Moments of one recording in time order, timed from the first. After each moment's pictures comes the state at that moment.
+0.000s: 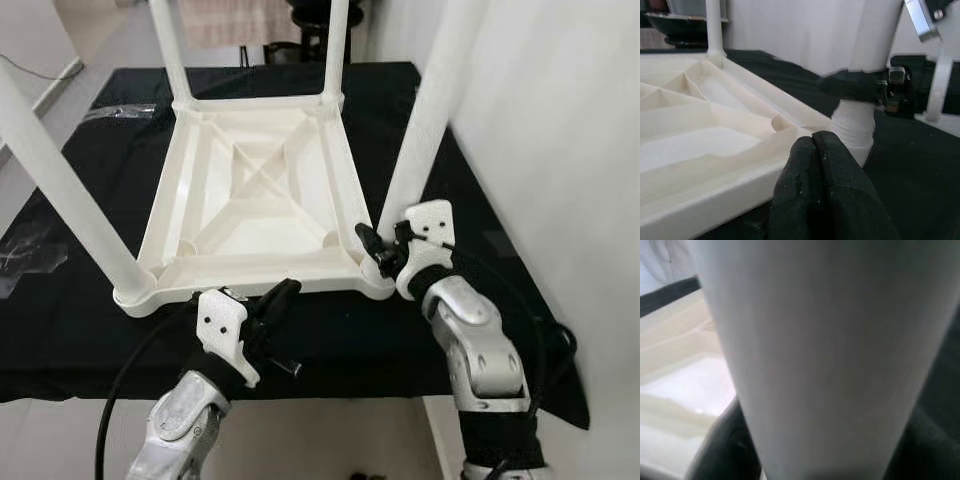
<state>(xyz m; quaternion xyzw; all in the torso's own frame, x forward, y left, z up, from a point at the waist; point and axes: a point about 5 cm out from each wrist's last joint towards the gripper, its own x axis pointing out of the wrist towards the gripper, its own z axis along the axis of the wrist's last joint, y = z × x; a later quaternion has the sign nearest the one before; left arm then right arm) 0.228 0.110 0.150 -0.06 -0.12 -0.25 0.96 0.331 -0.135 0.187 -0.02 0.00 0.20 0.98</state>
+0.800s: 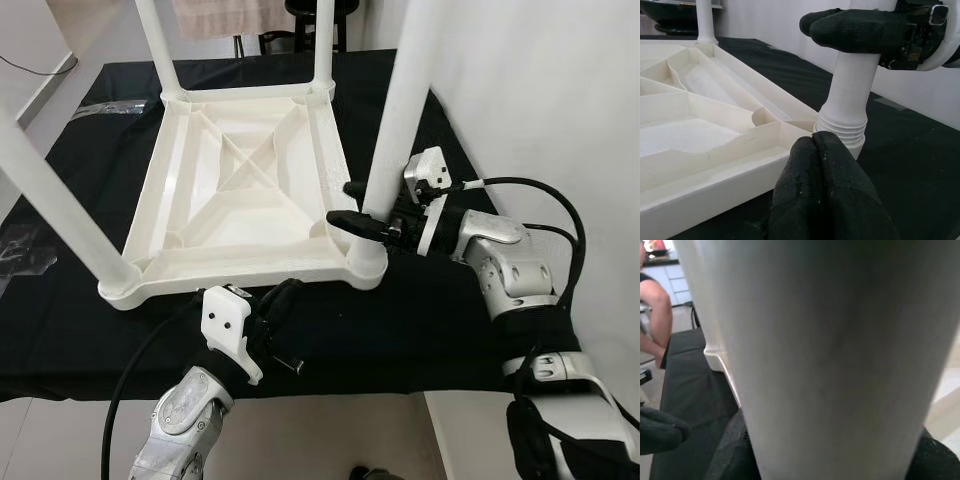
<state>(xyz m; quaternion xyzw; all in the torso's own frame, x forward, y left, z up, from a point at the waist) 0.232 0.109 0.150 -0.06 -0.11 -0.26 0.96 0.357 -0.142 0.227 -0.06 -0.04 0.53 0.85</state>
